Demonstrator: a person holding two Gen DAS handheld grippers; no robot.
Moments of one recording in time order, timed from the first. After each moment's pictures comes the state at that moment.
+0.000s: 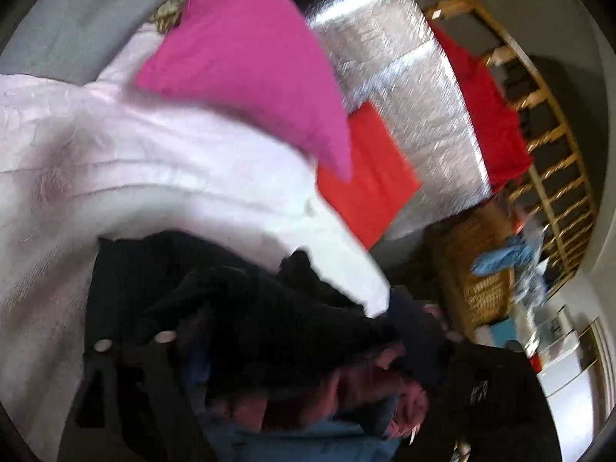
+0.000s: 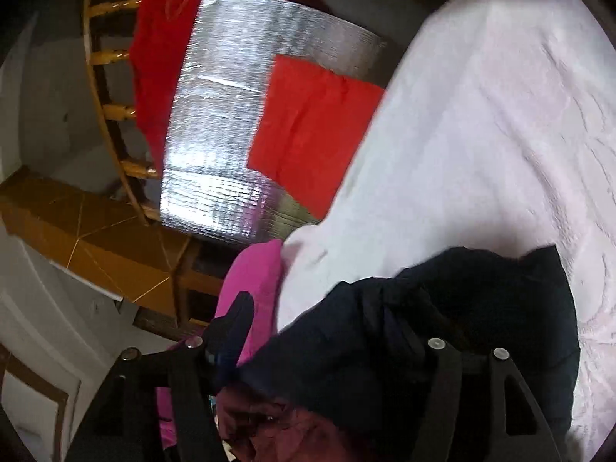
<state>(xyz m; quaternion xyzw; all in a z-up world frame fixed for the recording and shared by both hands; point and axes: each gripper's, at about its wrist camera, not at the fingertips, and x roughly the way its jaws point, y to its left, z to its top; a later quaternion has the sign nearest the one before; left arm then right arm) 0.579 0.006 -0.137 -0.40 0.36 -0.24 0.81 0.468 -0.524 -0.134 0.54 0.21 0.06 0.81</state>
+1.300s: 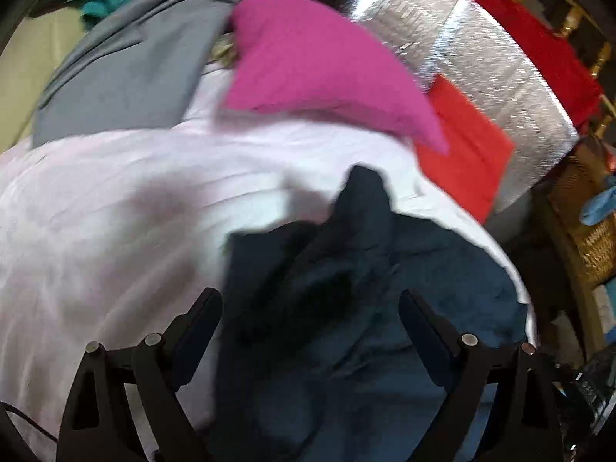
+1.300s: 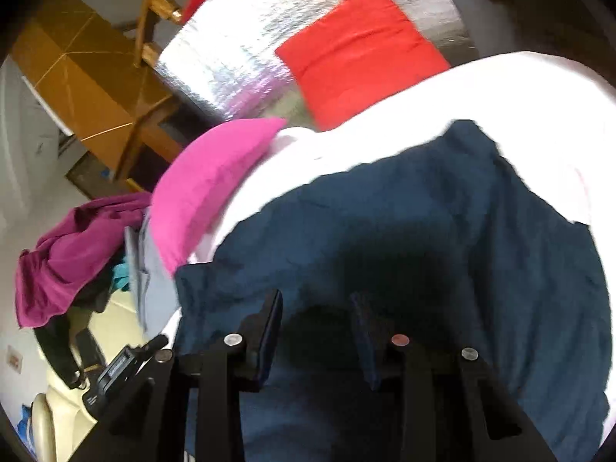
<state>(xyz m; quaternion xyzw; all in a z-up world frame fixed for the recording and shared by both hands) 0.542 0.003 -0.137 -0.22 0.42 -0.08 0.88 0.492 -0.390 -0.112 0.30 0.36 0.08 0.88</state>
